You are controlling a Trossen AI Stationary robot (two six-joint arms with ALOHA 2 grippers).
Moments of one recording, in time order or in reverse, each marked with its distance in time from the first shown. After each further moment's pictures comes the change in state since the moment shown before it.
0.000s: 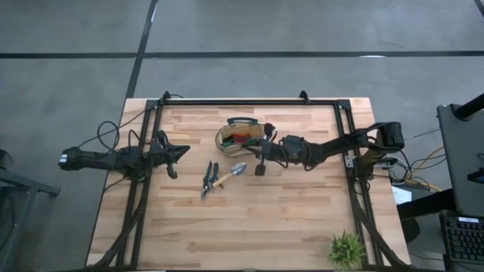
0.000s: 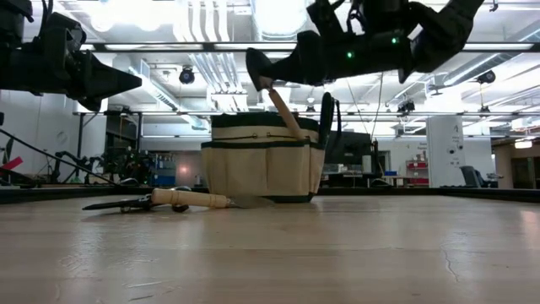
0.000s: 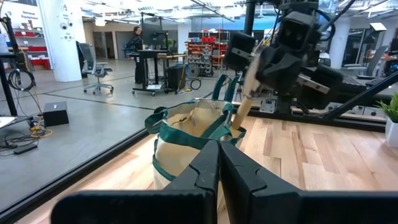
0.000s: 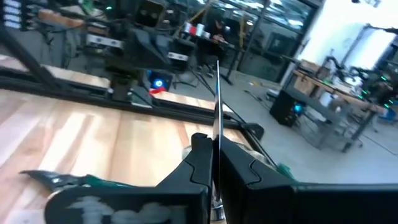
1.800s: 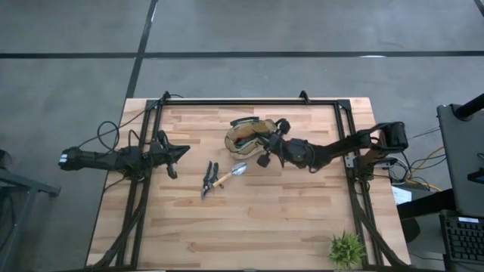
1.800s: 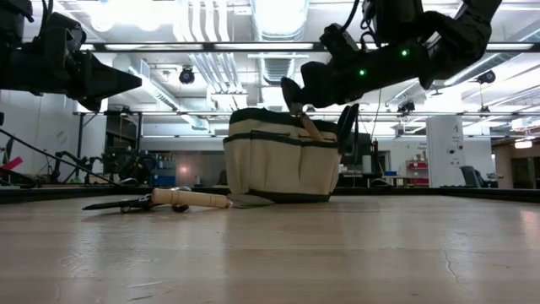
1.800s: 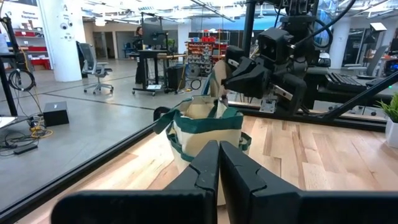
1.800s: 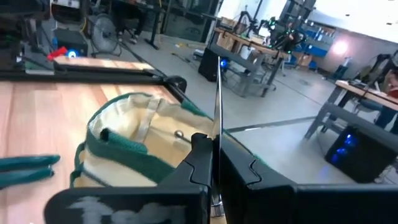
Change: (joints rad) left arm 0.000 0.000 0.000 0.000 0.000 0.000; right arm 0.007 -0.036 -0.109 0.006 0.397 0.085
